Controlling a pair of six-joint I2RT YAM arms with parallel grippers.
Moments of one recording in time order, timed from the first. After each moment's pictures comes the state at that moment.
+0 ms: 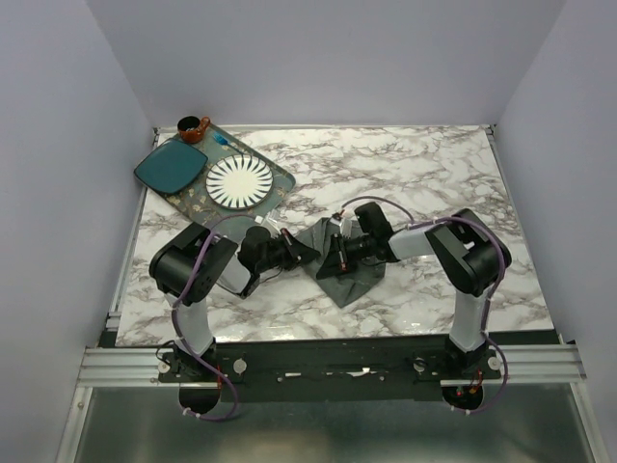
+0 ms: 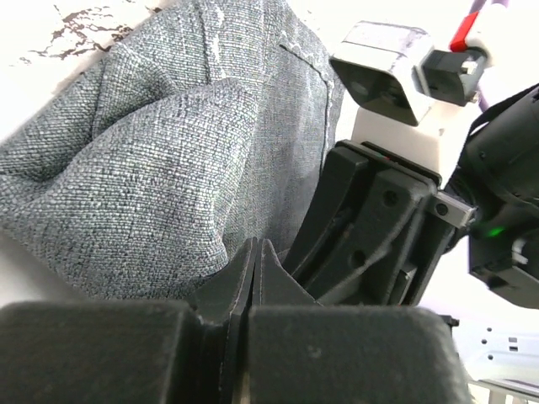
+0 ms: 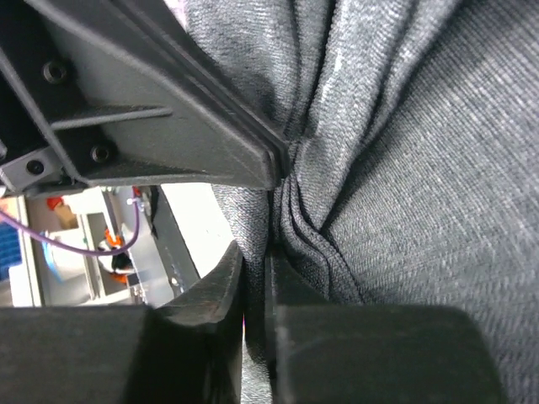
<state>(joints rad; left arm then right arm) -0.51 1.85 0.44 1.06 0.41 -1.13 0.56 1.94 0.84 0.27 -0.88 0.57</state>
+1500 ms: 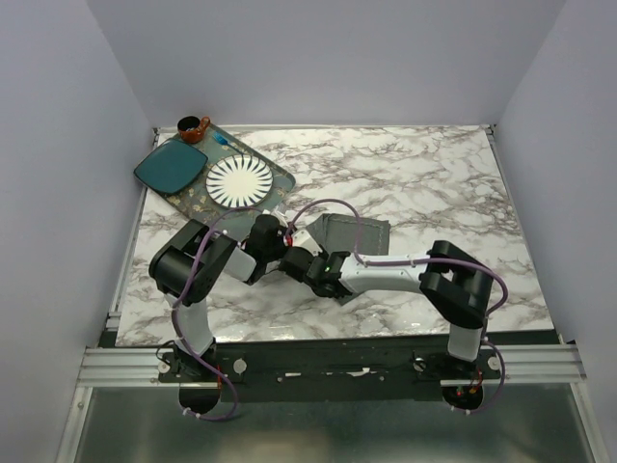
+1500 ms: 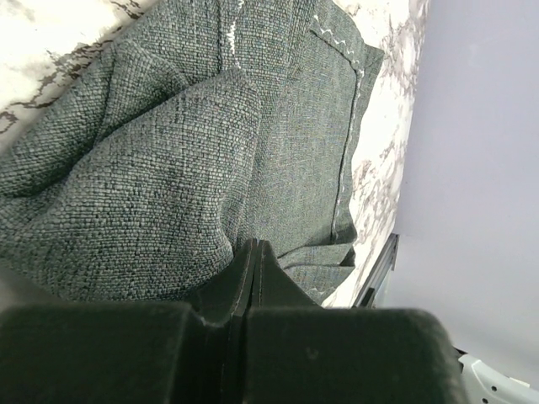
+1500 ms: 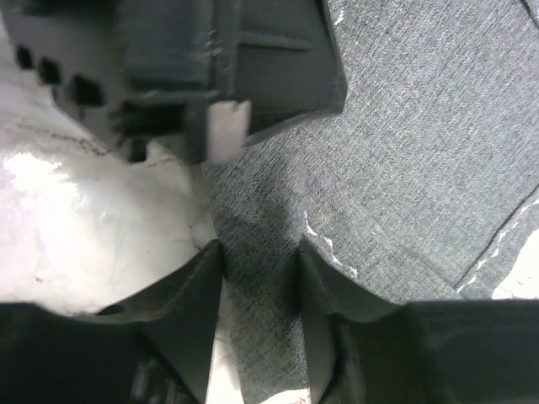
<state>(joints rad) -0.51 1.85 0.58 0.79 0.42 -1.11 1.14 1.88 1.18 -0.47 0.58 0.36</state>
